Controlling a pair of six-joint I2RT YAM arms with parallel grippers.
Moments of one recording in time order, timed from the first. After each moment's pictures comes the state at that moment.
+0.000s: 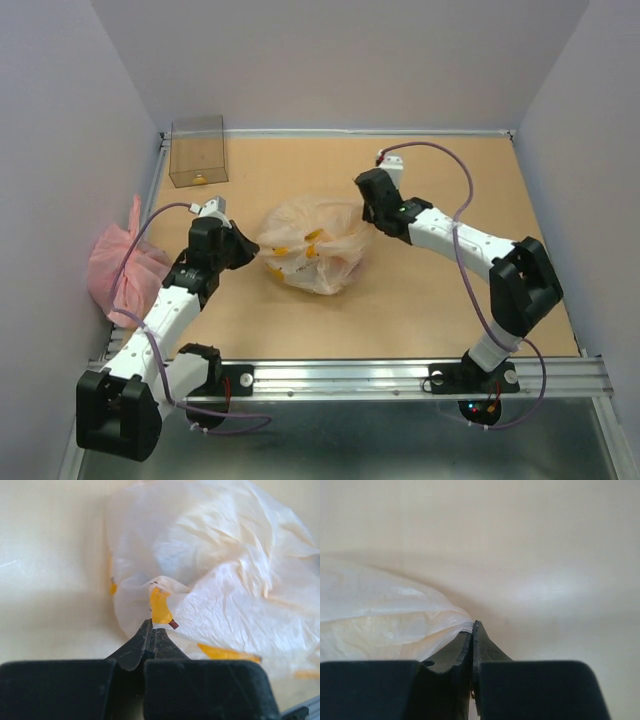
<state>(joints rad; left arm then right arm) -0.23 0.94 0.56 -0.20 0.12 -0.63 0.71 1.70 1.26 -0.31 0.53 0.53</state>
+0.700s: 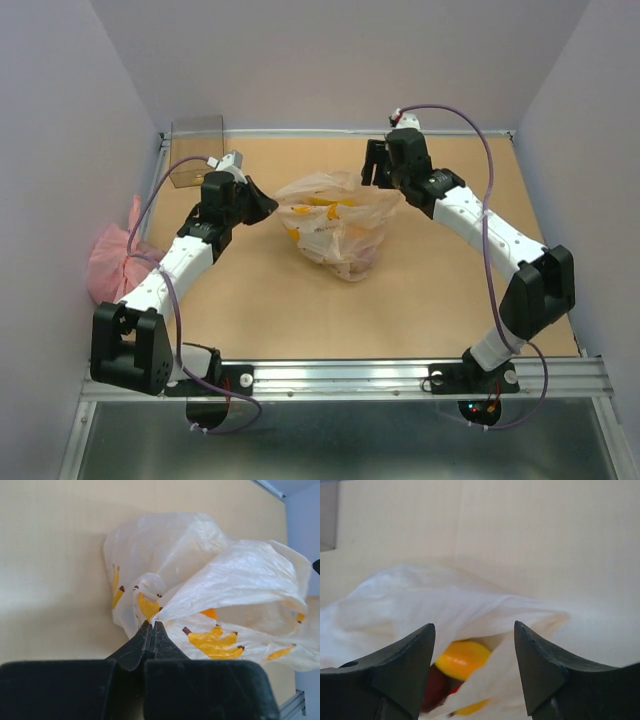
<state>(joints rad) -0.22 1.29 0.88 -0.08 0.21 -0.64 0.48 1.64 1.44 -0.34 0.27 0.42</state>
